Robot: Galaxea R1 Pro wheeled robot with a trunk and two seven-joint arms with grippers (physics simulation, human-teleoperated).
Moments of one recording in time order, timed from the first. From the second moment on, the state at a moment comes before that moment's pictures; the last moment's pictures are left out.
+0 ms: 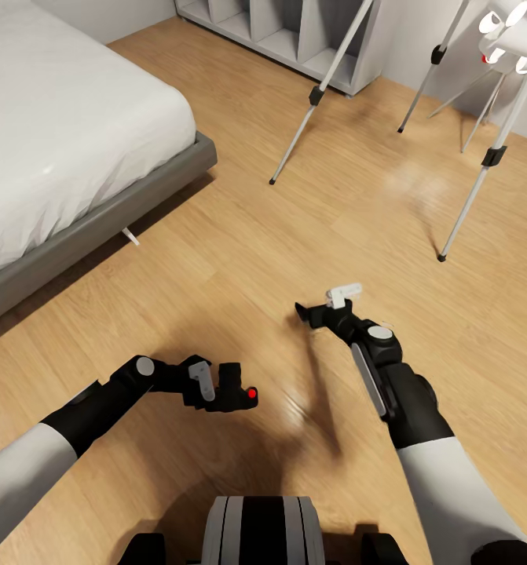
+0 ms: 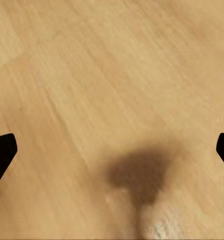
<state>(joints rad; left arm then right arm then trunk) -0.87 0.32 -0.69 -1.00 -0.19 0.24 -0.78 -0.79 0.01 0.16 -1.28 0.00 0.47 0.19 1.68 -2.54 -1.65</state>
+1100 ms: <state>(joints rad) -0.87 0.33 -0.72 -0.98 -0.19 0.24 -0.78 -0.81 0.01 0.16 -1.43 0.00 0.47 0.19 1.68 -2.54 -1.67</state>
